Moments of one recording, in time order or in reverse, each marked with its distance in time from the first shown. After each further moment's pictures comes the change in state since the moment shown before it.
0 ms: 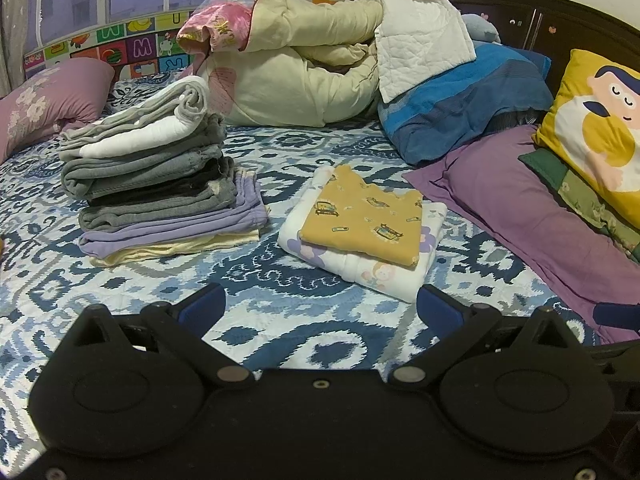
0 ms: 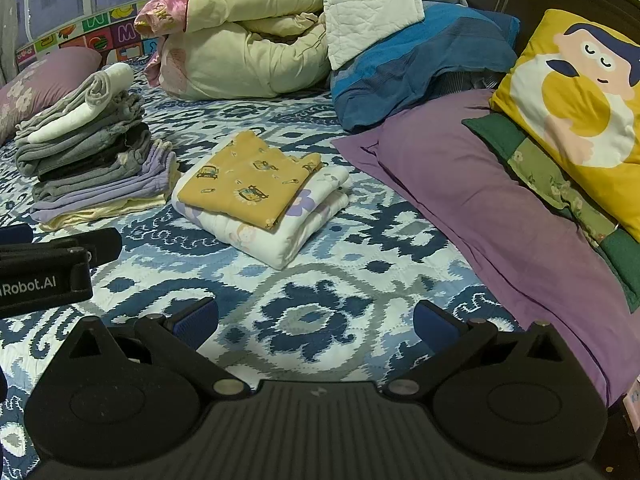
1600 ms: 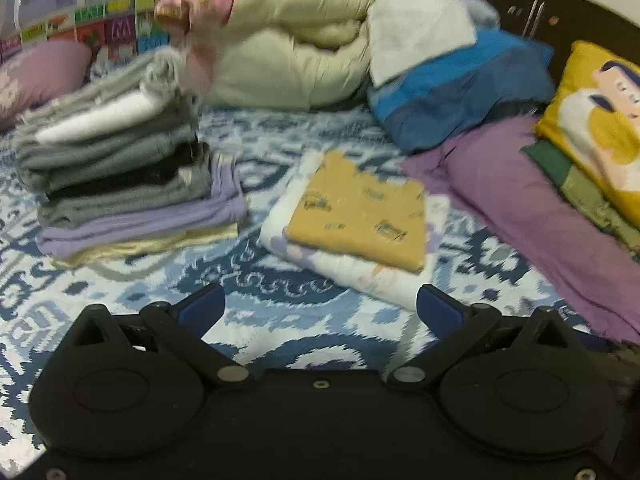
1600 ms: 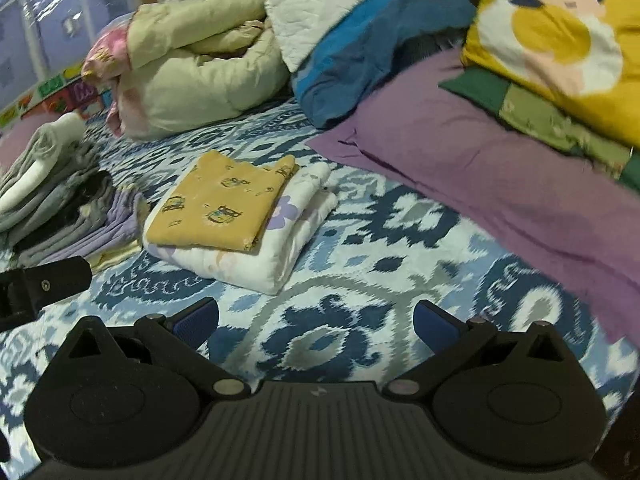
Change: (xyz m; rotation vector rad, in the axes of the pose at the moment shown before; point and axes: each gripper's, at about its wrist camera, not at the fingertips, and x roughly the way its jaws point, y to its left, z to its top) left arm 0.067 0.010 0.011 -0.014 0.071 -0.074; right arm 0.069 -0.014 -0.016 0.252 -0.058 0.005
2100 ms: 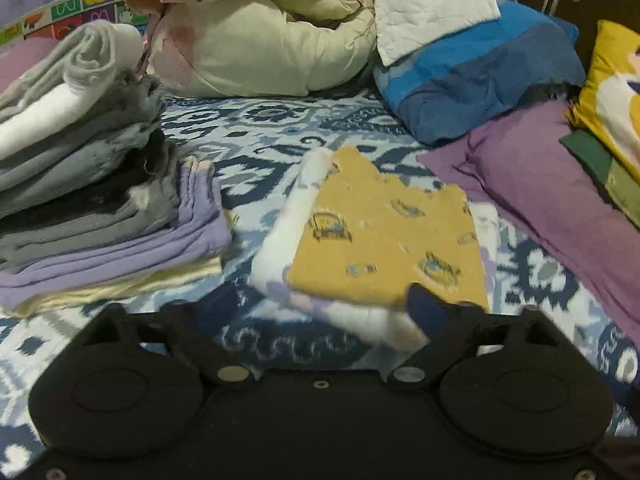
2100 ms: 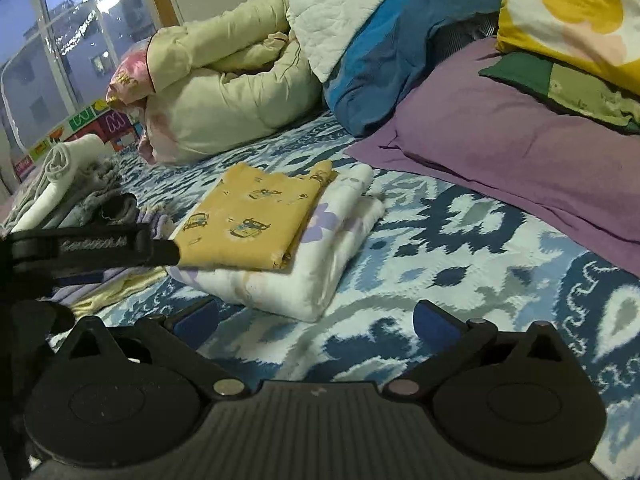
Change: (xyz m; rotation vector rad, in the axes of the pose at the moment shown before) left arm 0.097 0.015 0.035 0.037 0.015 -0.024; right arm 0.046 -0.003 -0.007 0.053 -0.077 0.163
